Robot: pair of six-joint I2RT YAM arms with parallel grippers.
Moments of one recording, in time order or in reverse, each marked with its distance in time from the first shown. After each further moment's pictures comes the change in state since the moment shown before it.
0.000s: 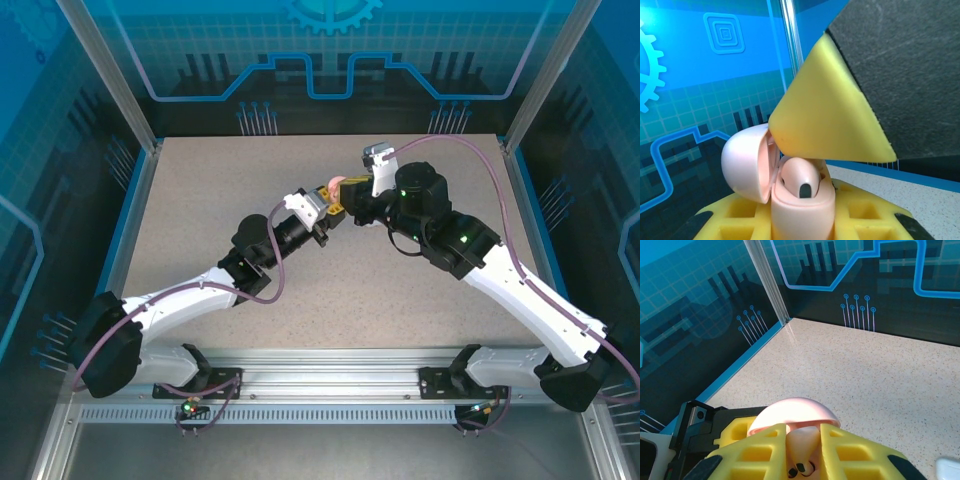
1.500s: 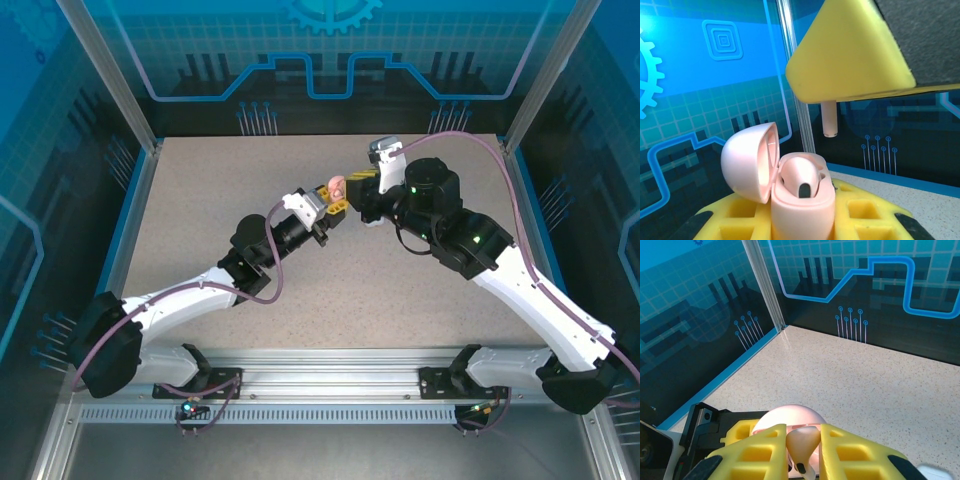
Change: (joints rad) left arm 0.002 0.000 0.000 0.019 0.018 -0.005; right arm 0.004 -0.017 0.068 -0.060 0.022 -0.061
